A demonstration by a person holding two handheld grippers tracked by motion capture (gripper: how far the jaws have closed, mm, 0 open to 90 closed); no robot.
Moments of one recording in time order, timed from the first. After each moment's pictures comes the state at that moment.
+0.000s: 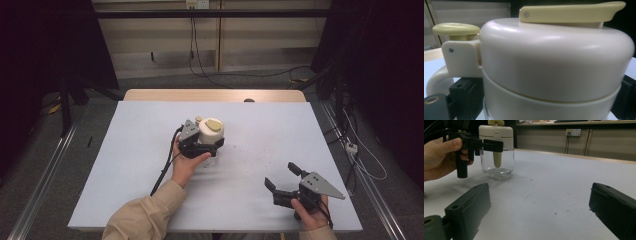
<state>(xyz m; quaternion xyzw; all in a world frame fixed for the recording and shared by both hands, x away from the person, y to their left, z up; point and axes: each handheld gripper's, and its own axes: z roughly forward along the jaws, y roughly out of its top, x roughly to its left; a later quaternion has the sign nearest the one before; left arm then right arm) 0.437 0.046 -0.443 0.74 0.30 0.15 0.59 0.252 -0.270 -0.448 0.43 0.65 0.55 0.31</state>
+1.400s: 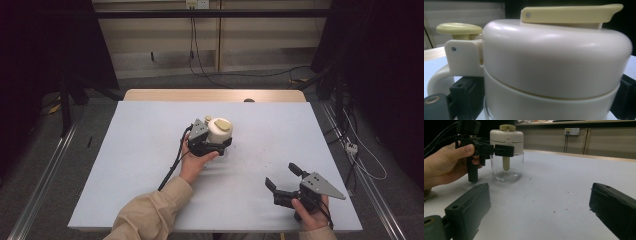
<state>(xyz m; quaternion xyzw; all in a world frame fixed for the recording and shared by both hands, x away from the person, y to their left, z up) 0.448 0.023 -0.456 0.74 0.28 0.15 0.60 0.251 -0.272 -0.450 0.44 0.64 0.55 0.31</state>
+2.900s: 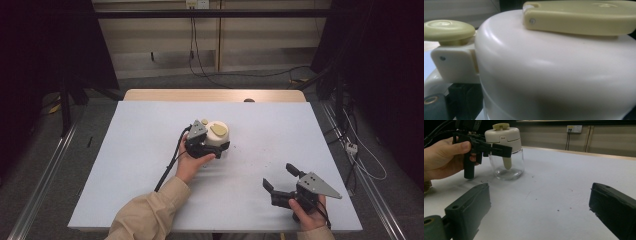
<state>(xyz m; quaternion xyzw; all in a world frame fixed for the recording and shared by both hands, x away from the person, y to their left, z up) 0.446 0.031 -0.455 0.76 0.27 0.12 0.57 0.252 -0.266 -0.451 0.44 0.65 0.54 0.30</state>
